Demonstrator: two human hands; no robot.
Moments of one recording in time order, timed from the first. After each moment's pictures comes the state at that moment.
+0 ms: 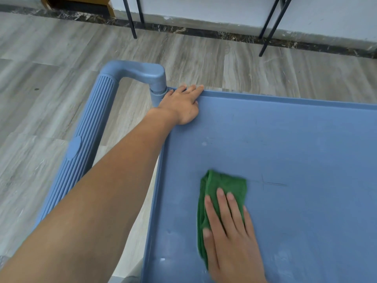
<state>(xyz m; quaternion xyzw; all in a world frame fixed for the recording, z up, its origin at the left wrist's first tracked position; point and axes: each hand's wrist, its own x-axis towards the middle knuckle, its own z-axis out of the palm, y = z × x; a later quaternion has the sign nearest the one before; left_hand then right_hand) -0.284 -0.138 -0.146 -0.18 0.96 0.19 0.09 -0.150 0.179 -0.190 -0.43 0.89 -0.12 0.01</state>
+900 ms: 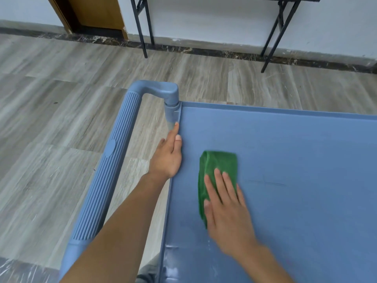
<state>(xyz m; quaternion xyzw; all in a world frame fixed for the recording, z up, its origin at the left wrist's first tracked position) -0.144 -0.081 -0.172 -0.36 0.81 0.45 -0.07 -0.163 0.147 -0.187 -0.45 0.89 -0.08 0.05</state>
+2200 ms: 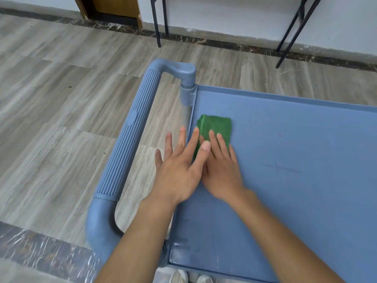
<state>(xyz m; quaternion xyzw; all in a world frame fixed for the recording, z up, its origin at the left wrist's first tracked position) -0.066 -0.003 -0.127 -0.37 0.85 0.39 -0.03 -0.180 0.079 -0.184 -0.47 0.87 -0.08 0.11</state>
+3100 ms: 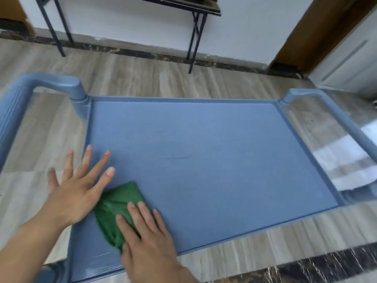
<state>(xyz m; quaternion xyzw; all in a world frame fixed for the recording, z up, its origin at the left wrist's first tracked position) -0.064 0.004 -0.136 -0.29 0.93 0.20 0.09 -0.072 0.235 -0.173 -0.47 0.87 -0.14 0.05</state>
